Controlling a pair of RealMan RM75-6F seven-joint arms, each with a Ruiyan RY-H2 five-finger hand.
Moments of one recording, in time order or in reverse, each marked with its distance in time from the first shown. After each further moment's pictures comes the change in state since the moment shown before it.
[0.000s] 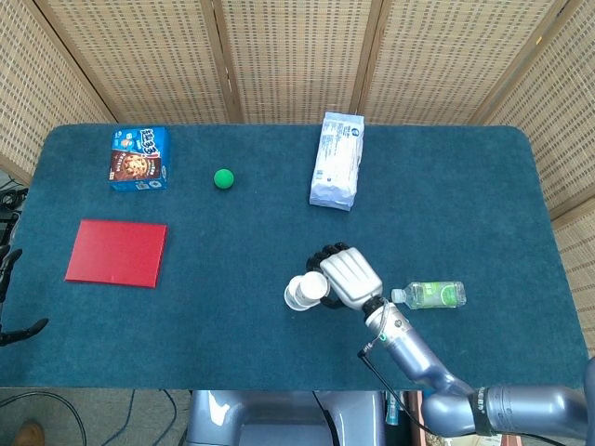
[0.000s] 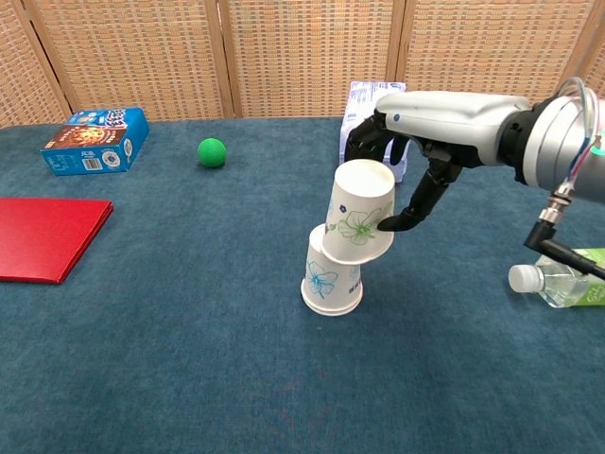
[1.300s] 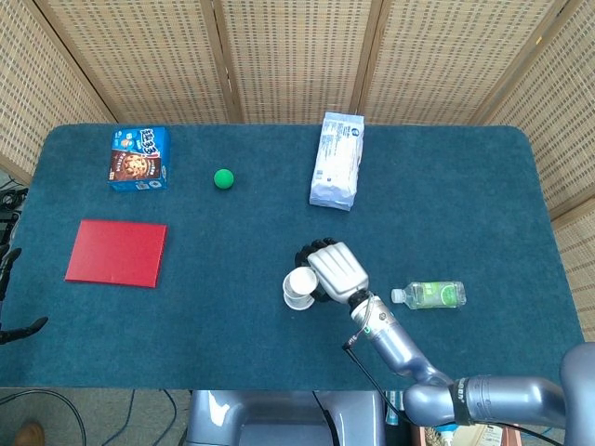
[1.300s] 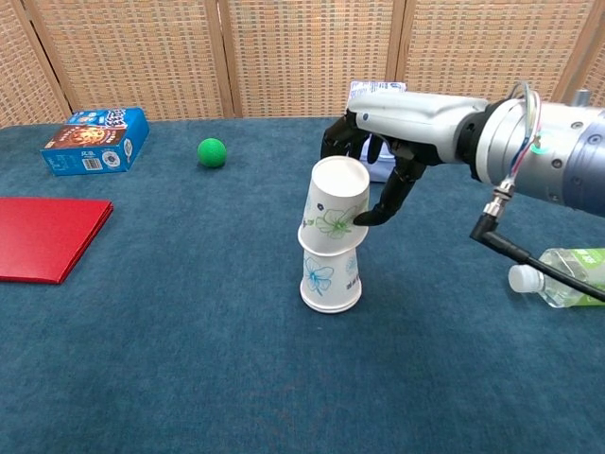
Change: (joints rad) left arm -0.007 0.001 -0.004 -0.001 -0.019 -0.017 0.004; right arm 0.044 -0.072 0.043 0.055 0.065 -0.004 -0.032
